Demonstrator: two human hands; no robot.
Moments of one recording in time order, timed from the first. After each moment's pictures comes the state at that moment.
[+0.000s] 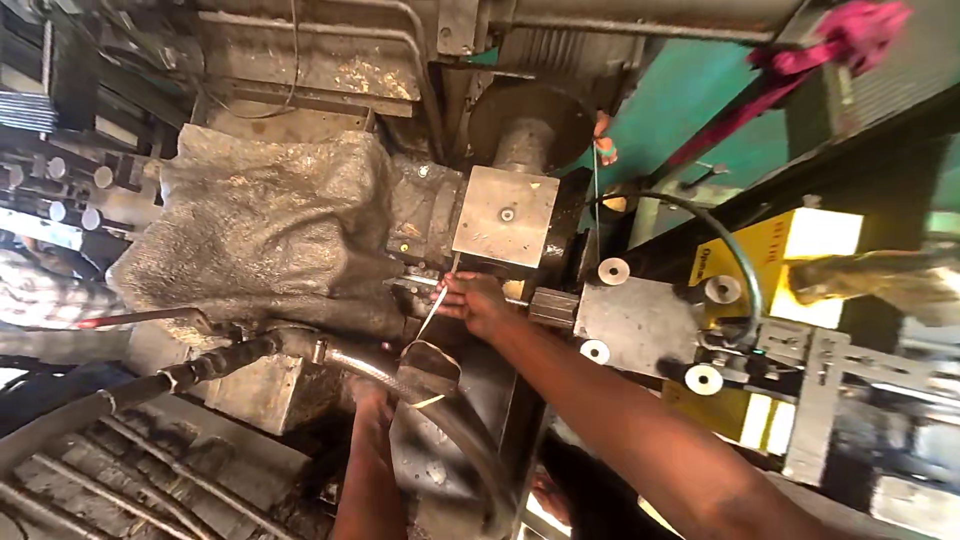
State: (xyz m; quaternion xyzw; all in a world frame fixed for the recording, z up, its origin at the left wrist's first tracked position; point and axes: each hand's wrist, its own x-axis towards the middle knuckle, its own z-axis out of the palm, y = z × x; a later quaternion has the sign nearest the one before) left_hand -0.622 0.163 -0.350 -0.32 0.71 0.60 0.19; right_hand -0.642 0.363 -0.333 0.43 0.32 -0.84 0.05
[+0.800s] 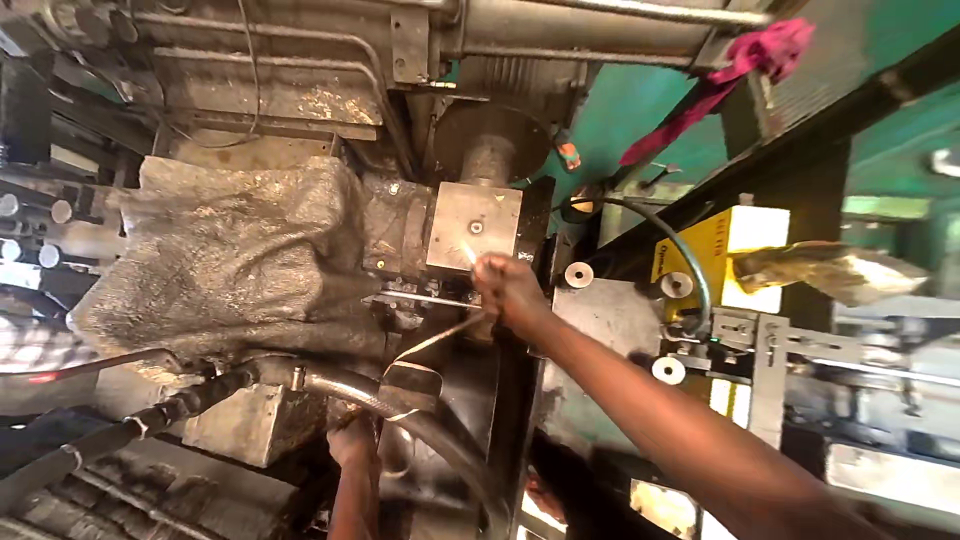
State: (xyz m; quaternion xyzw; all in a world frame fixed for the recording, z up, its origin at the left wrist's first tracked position) left_hand -0.600 0.162 -0.318 -0.34 0.87 0.30 0.21; right_hand -0.594 0.431 -0.331 0.22 0.59 -0.77 -0.09
